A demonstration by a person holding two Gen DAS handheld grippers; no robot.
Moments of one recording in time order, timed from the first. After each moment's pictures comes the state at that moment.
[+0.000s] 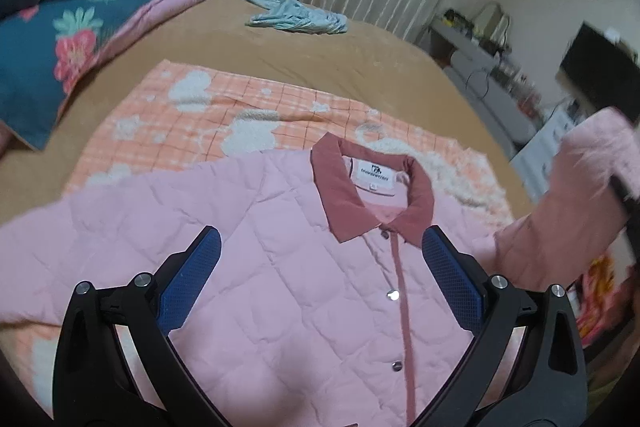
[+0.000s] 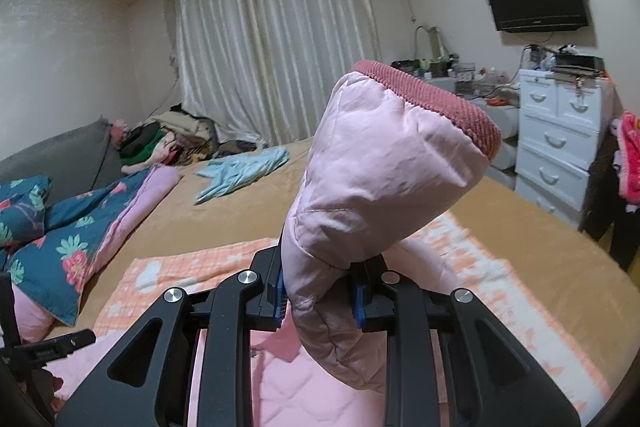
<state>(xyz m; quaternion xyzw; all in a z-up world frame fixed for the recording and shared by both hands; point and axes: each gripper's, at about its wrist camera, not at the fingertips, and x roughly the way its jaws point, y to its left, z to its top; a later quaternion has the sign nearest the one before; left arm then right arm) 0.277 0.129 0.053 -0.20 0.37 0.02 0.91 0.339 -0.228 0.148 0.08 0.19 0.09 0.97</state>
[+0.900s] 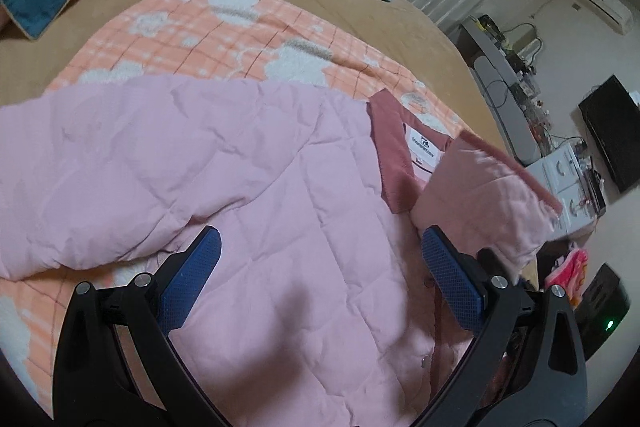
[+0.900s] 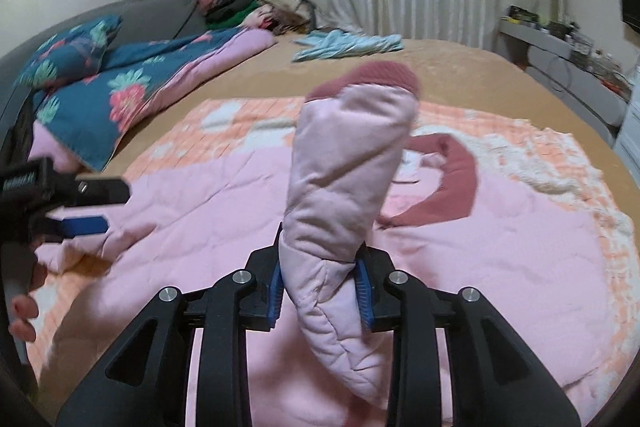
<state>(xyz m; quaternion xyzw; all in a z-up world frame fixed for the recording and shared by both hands) 0.282 0.184 -0.038 -0.32 0.42 0.02 0.85 0.339 -0.042 -0.014 -0.05 0.33 0.26 0.91</state>
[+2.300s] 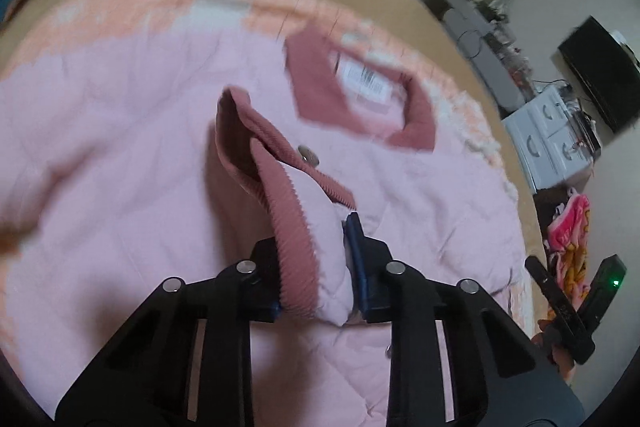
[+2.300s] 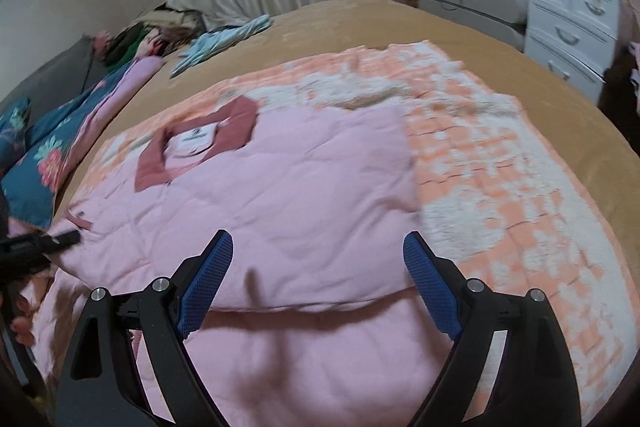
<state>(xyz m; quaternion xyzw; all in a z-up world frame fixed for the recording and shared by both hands) 0.312 0.091 -0.043 -0.24 0.44 -0.04 0.86 0.340 -0.282 -0.023 0.07 0.39 0.10 0.91</state>
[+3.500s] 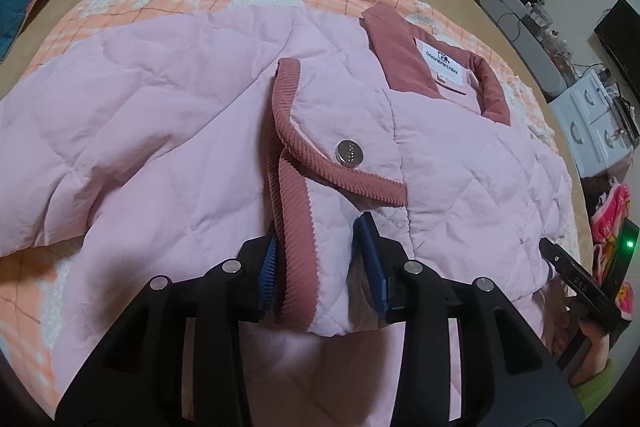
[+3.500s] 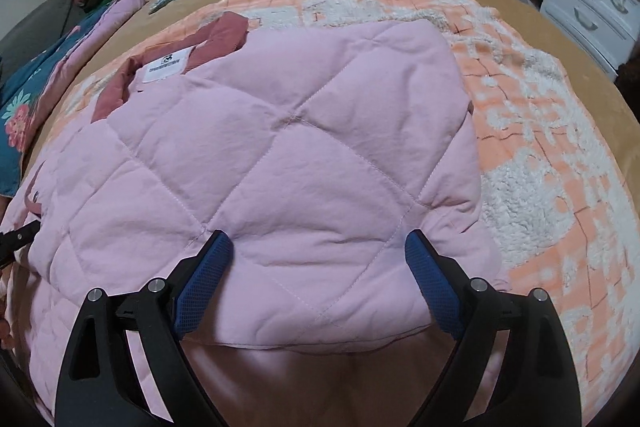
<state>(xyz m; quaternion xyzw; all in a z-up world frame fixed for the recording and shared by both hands) 0.307 0.121 -0.095 -0.21 0.49 0.02 0.85 0.389 -0.231 -0.092 0.02 0.48 0.09 0.87</state>
